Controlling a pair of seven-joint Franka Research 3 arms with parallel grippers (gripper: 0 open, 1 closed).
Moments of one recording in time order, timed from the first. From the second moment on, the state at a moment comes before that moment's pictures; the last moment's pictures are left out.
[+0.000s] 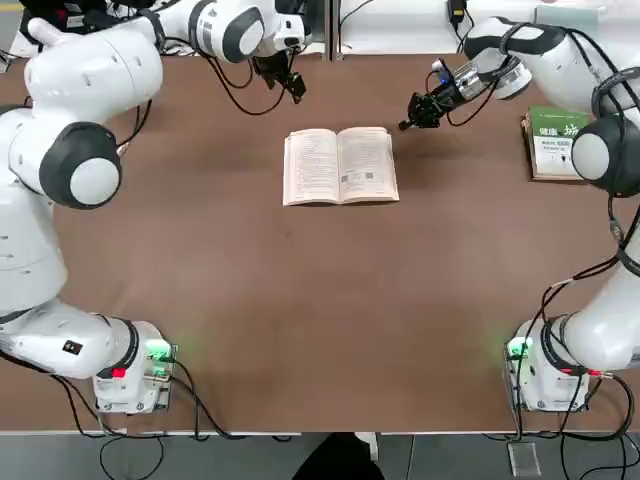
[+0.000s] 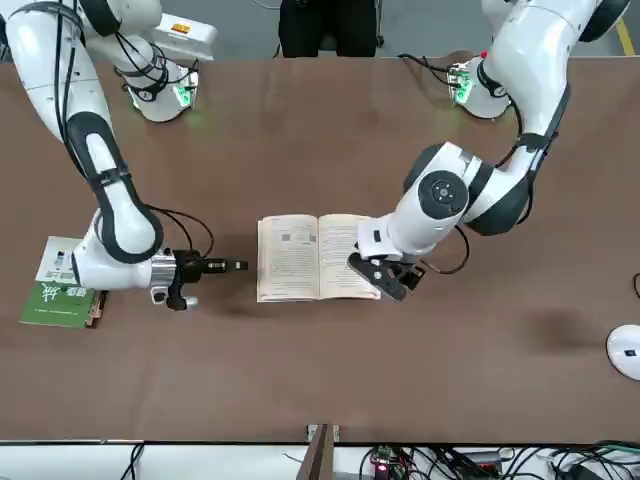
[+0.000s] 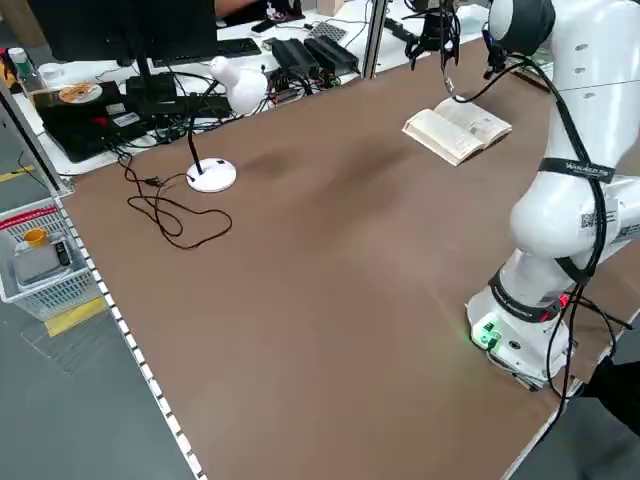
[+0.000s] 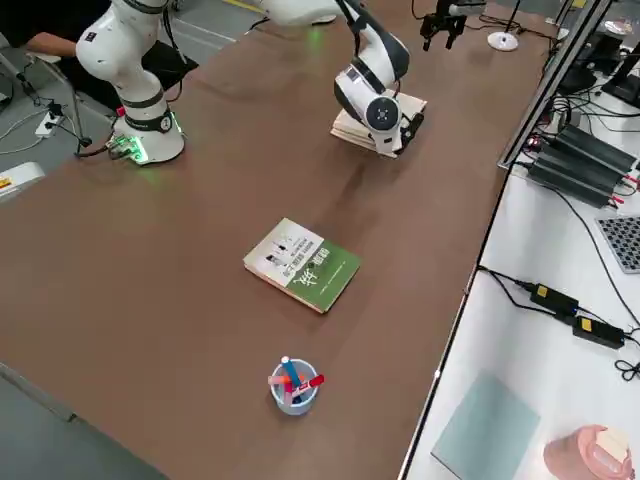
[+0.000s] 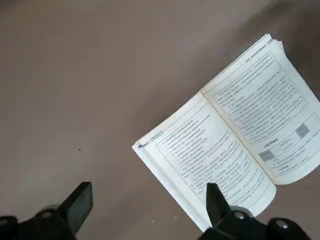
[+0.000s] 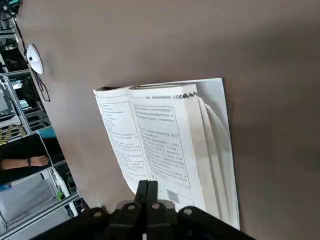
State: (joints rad) left arm -0.37 0.60 -0.23 -1.39 0.04 2.09 0.10; right arm 0.27 0.62 -0.04 -1.72 1.09 2.00 -0.34
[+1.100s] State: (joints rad) left arm -0.39 0.66 -0.24 -1.38 0.04 2.12 0.10; right arm 0.33 0.65 -0.03 -1.77 1.15 2.14 -0.51
